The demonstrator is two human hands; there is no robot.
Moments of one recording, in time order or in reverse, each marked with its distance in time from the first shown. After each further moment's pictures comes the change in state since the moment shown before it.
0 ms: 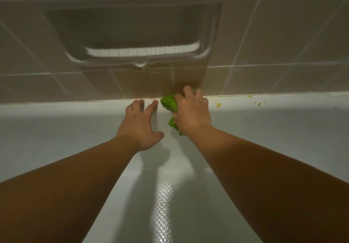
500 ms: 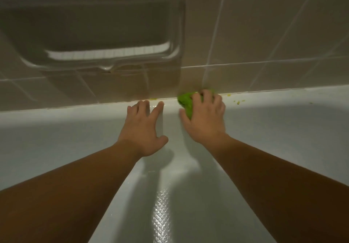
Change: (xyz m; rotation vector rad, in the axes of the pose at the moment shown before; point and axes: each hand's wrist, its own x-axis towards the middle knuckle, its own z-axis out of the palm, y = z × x) left_hand 0.012 0.060 0.023 0.144 0.026 0.174; right_hand -0.026 0.092 0.004 -0.001 0.189 0.158
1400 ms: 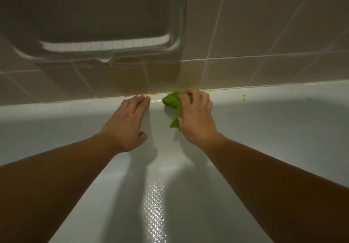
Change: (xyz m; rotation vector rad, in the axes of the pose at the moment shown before) left_hand -0.005 -0.045 -0.005 0.028 -0.025 0.174; right_hand -0.012 -0.015 0.011 0.137 0.006 -0.208
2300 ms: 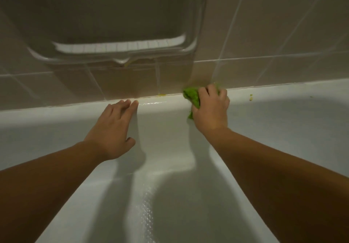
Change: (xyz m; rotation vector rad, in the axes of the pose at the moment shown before) left_hand -0.031 -0.059 0.000 0.039 0.022 -0.010; right_hand 0.018 0.000 0.001 -0.099 0.069 0.262
